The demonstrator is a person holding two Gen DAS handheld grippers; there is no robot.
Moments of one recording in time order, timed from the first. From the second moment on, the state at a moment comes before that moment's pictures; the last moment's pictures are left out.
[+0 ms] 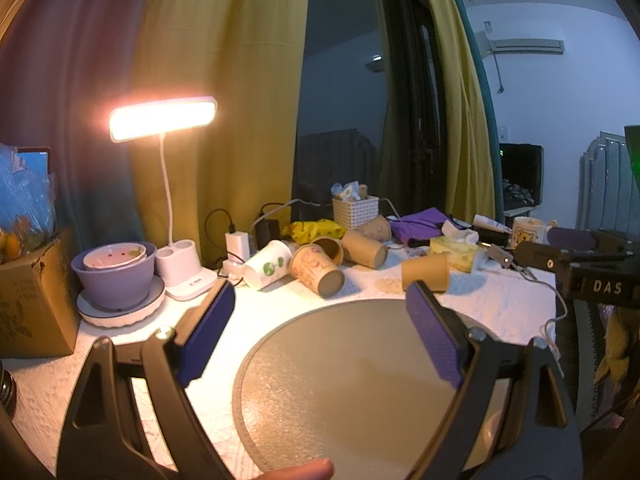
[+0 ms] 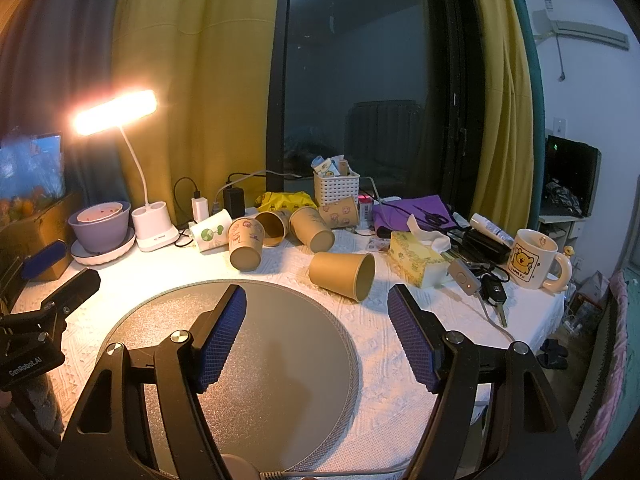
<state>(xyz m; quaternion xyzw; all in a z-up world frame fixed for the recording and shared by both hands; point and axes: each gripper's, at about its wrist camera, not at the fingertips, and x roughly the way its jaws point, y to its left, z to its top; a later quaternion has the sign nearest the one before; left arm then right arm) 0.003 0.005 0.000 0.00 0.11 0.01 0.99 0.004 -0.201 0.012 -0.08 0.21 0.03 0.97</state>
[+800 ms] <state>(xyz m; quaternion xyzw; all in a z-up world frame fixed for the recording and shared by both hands) 0.005 0.011 0.002 -0.01 0.10 0.00 0.99 0.003 -0.201 0.012 -0.08 0.21 0.03 0.97</state>
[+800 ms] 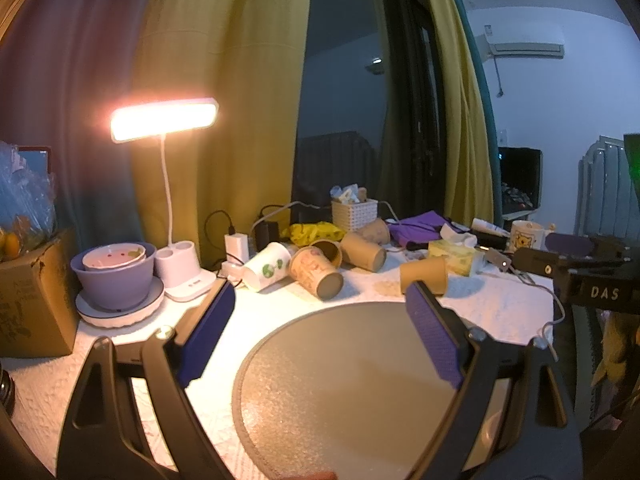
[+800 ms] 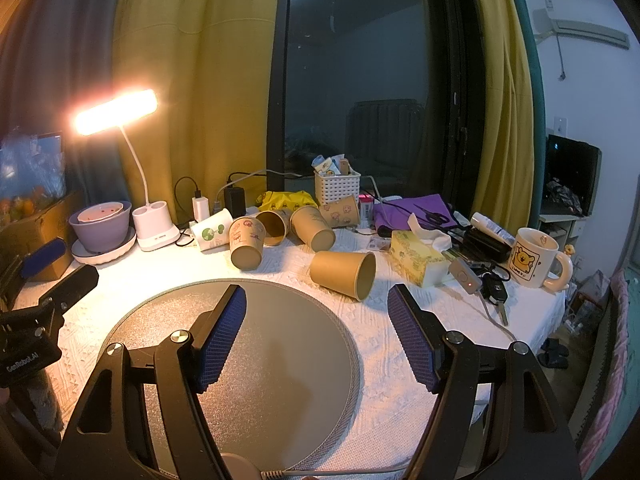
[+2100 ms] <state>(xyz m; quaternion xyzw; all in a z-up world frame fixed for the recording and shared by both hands) 0.266 -0.079 0.005 -0.02 0.36 0.02 0.93 0.239 -0.324 -0.005 -0.03 0.32 0.17 0.93</state>
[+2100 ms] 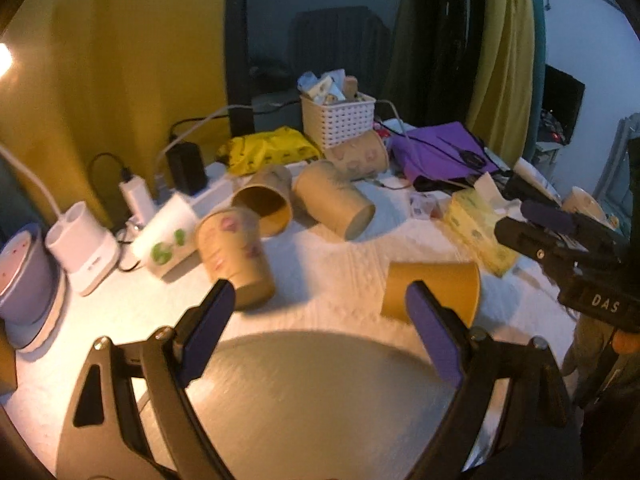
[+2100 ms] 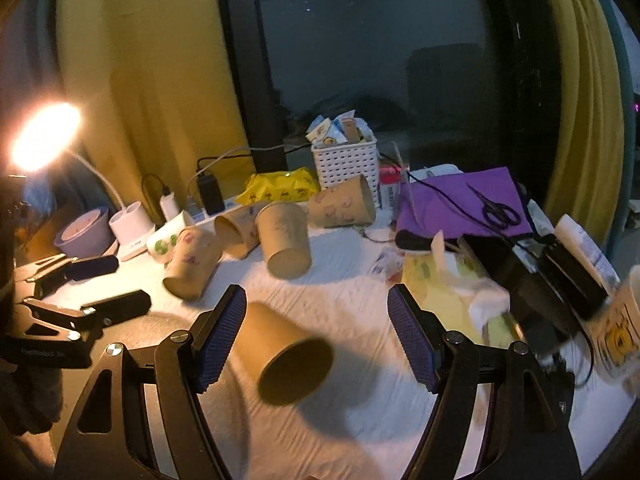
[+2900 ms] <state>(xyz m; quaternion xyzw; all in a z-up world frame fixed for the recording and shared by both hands) 0.451 -0.099 -0.043 -0.06 0.46 0.03 0.88 0.330 -0.349 -0.021 -0.01 0.35 0.14 0.93</state>
